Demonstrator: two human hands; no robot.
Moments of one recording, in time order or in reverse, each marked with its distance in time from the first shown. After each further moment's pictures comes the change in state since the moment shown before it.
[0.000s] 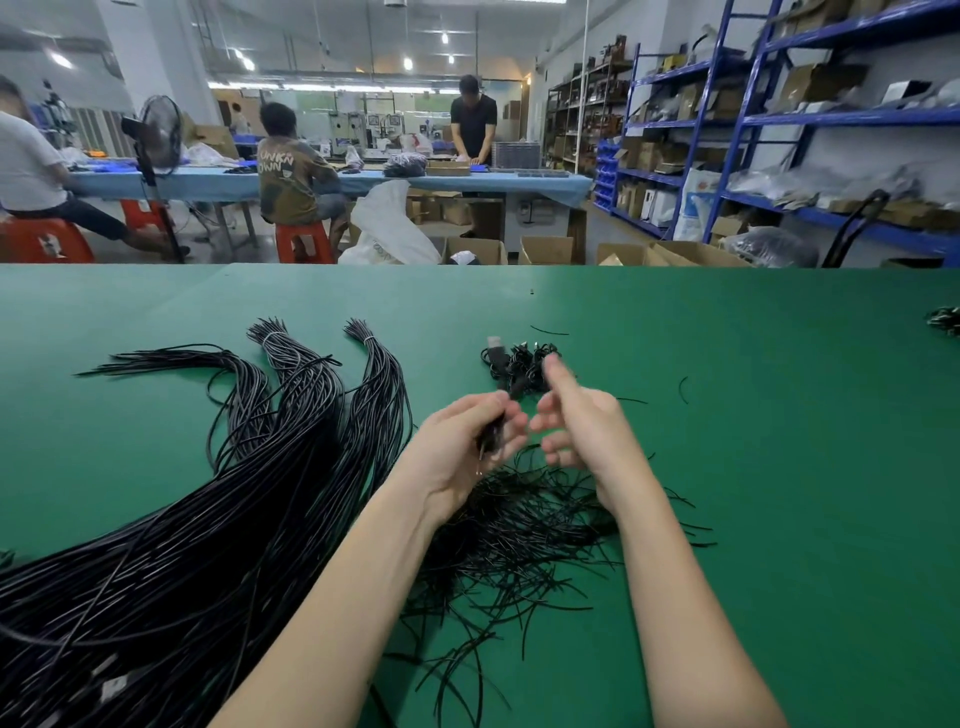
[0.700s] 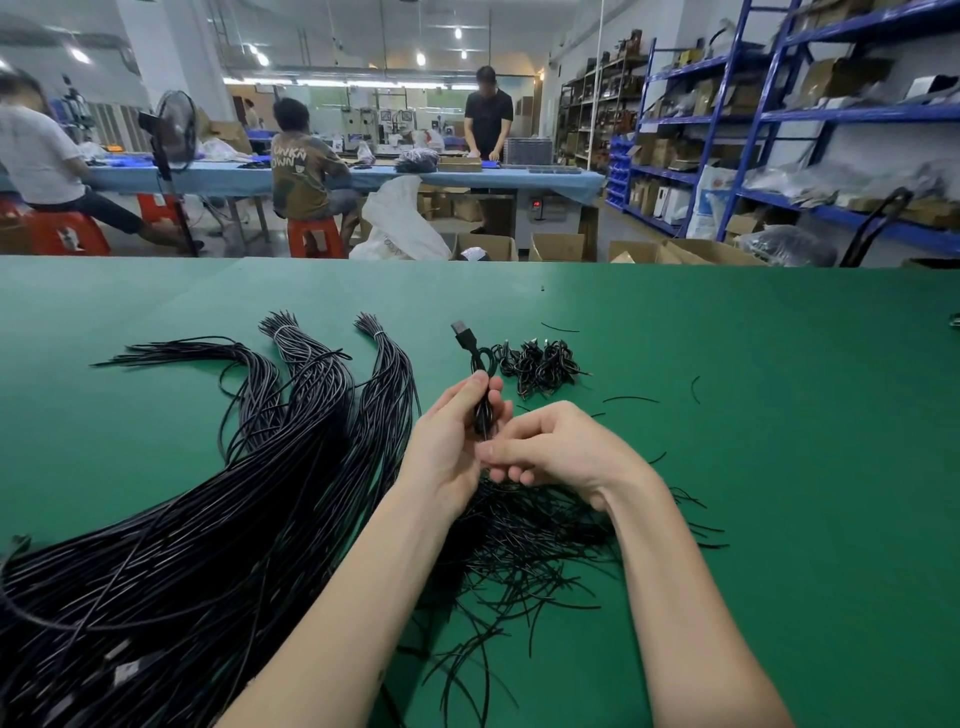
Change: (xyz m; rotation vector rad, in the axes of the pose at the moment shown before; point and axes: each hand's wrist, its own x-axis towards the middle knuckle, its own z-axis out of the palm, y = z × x) left_hand 0.008 -0.005 -0.002 -0.380 0.170 0.072; right_hand -0.016 -0.010 0.011 -0.067 -0.528 -0.022
